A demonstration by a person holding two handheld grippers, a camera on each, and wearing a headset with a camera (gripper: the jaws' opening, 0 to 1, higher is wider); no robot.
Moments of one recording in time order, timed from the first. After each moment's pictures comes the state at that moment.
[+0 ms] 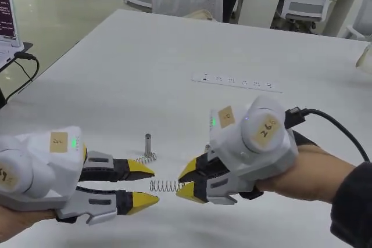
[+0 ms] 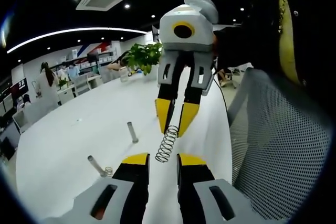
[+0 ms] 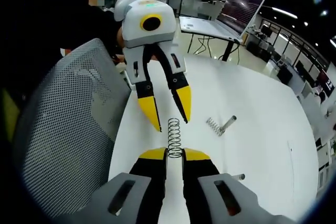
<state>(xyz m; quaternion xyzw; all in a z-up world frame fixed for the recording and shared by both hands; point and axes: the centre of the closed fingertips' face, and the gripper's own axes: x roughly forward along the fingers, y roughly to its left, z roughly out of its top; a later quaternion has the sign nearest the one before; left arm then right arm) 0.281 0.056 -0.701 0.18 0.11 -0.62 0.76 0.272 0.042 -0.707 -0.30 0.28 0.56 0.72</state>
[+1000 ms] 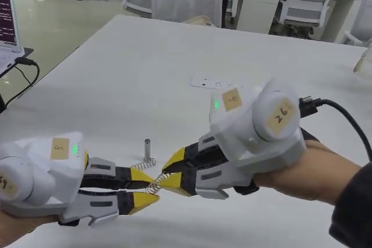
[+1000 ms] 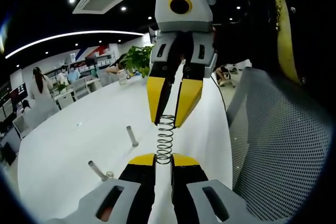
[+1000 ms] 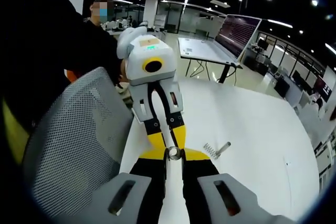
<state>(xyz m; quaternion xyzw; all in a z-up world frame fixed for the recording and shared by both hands) 0.281 0.055 -0.698 0.18 0.10 -0.62 0.75 0.268 0.068 -0.662 -0.27 0.22 0.57 0.74</state>
